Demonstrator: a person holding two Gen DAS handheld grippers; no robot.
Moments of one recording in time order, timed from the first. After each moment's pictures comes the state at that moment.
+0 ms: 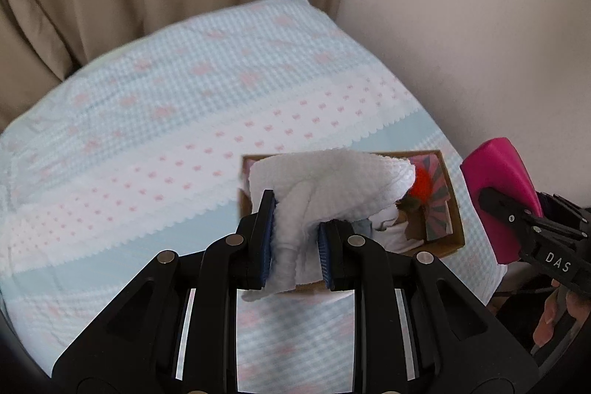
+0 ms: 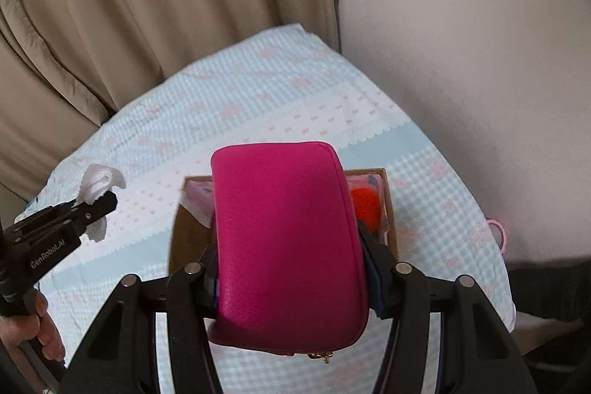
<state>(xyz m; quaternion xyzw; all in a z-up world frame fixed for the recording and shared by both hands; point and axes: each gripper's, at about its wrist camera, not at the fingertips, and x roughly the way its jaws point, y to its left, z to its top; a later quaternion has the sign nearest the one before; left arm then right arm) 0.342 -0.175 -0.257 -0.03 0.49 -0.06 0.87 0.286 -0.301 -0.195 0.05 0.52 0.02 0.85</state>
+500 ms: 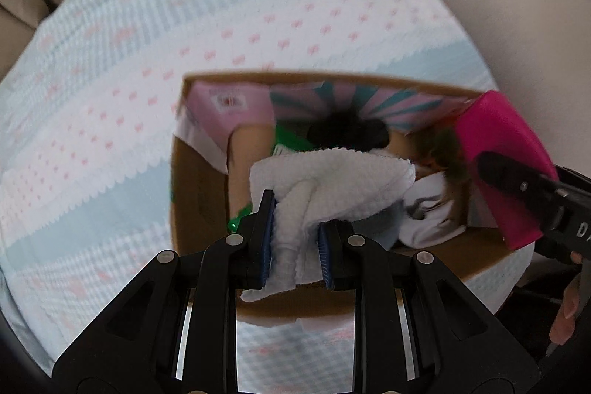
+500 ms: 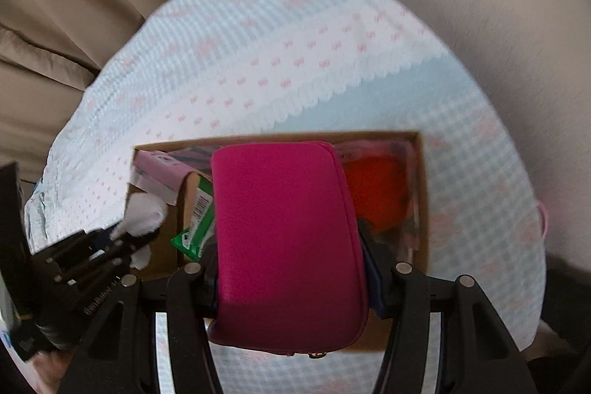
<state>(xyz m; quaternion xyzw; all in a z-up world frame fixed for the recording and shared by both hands) 0.398 -0.213 -0.386 -0.03 0.62 -0.02 0.78 0.362 -0.337 -0.308 0.09 0.64 0.06 0.76</state>
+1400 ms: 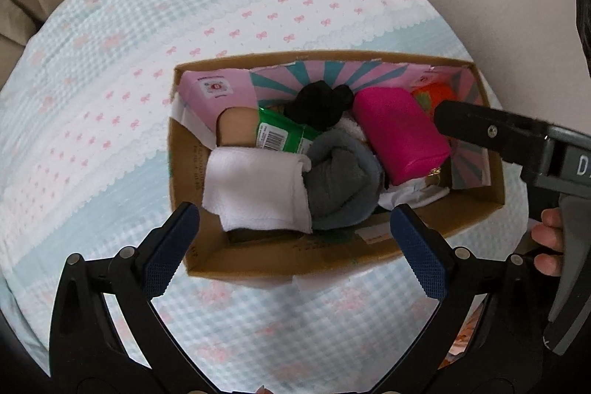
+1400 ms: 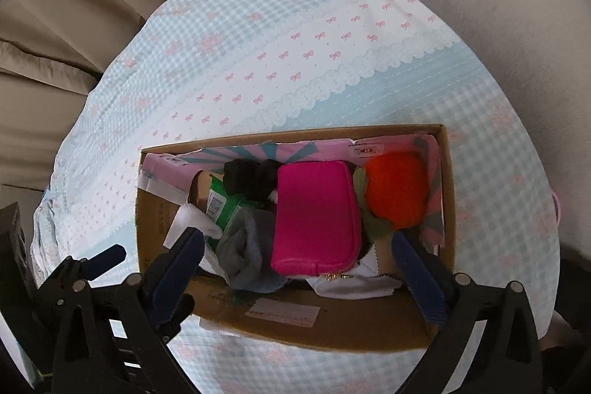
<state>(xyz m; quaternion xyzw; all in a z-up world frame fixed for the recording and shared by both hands) 0.370 -0.219 -0.354 0.00 0.62 -0.07 0.78 0.362 -0.324 -0.302 0.11 0.64 0.06 0.76</state>
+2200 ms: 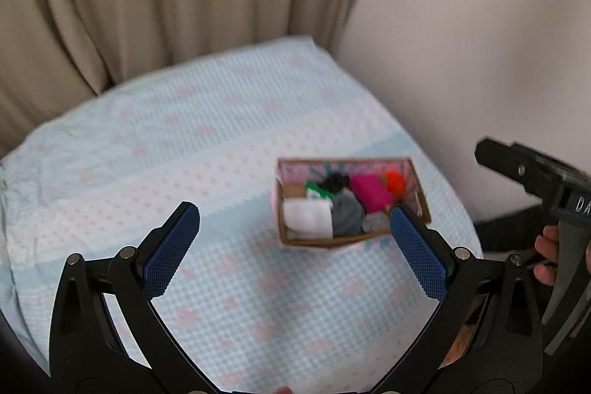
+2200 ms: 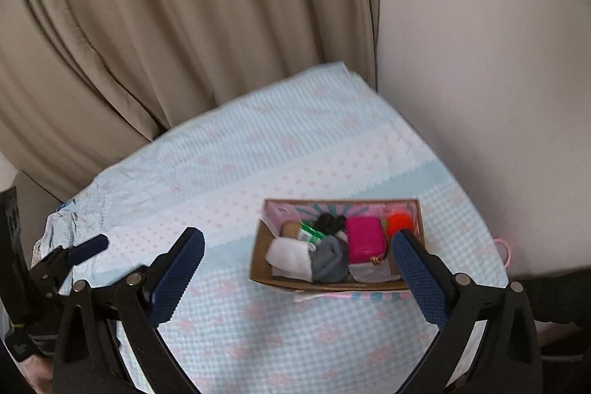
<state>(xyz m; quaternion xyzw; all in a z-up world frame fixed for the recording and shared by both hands) 0.214 -0.086 -0.111 -0.05 0.42 -0.06 0.90 0.228 -0.235 -0.059 0.05 0.46 0.07 0.88</state>
